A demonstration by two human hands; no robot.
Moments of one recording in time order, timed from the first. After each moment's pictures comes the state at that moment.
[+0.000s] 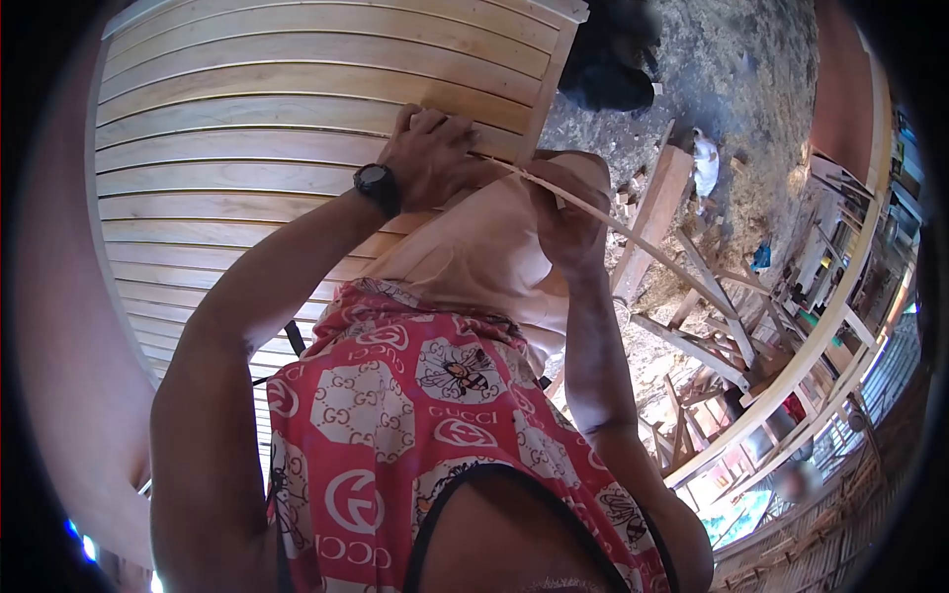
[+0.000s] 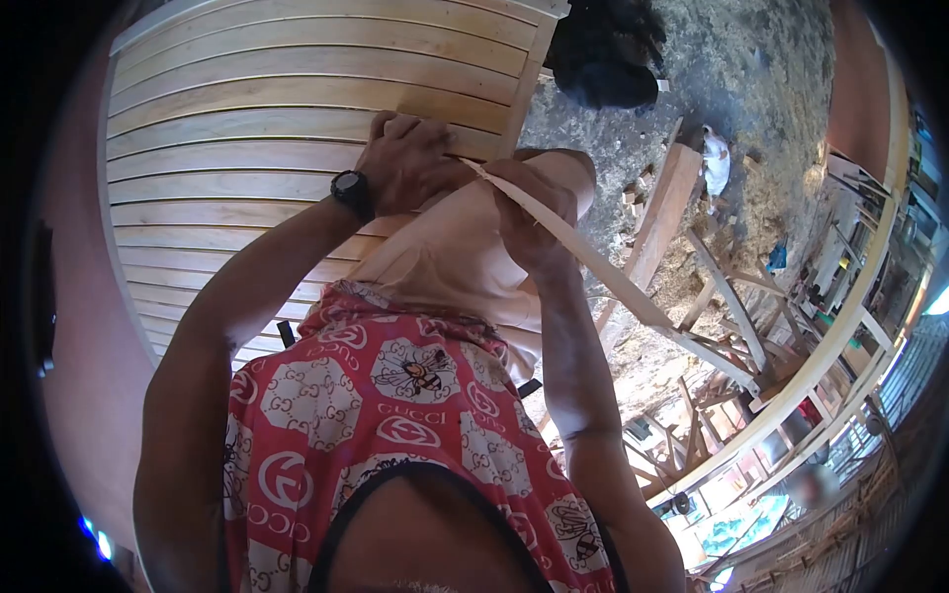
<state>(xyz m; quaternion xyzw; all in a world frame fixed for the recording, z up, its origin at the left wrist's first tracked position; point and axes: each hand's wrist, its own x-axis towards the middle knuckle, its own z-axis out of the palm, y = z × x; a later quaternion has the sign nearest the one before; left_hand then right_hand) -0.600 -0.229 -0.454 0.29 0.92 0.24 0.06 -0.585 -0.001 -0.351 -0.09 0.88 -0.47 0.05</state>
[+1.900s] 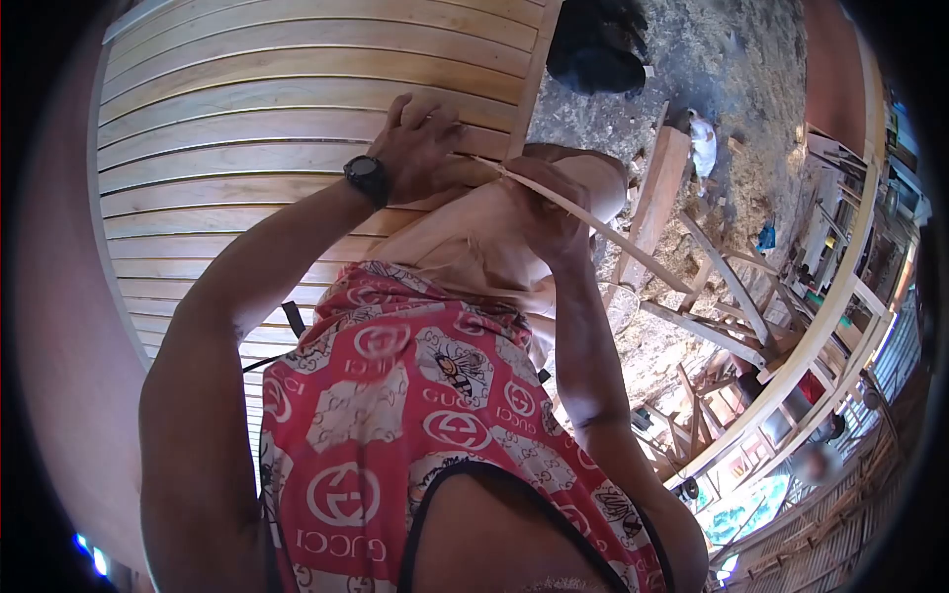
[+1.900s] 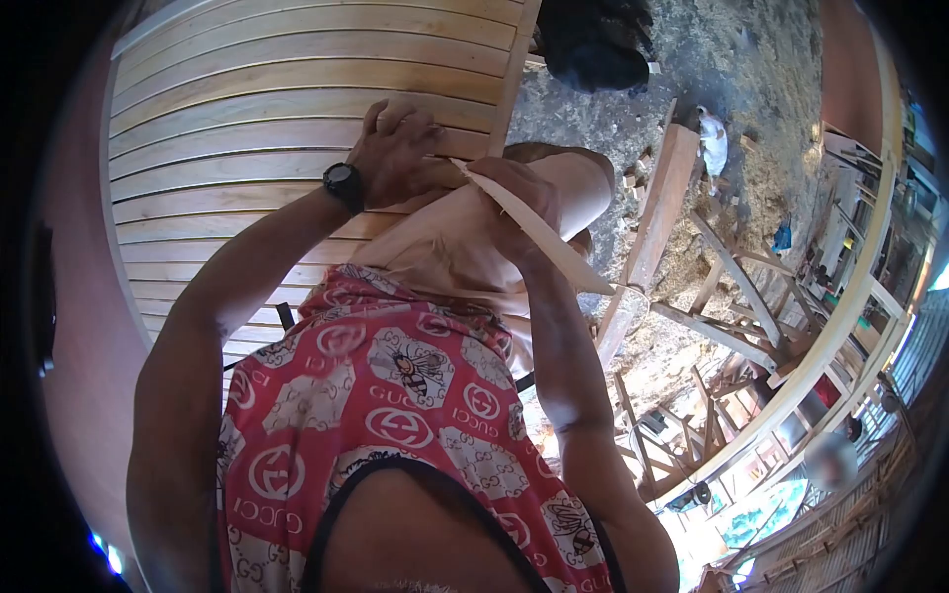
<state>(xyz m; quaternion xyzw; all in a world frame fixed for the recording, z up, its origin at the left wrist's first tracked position) -0.577 -0.235 -0.466 0.31 0.92 0.25 0.06 -0.540 -0.001 -0.367 -0.11 0.87 -0.48 0.03</state>
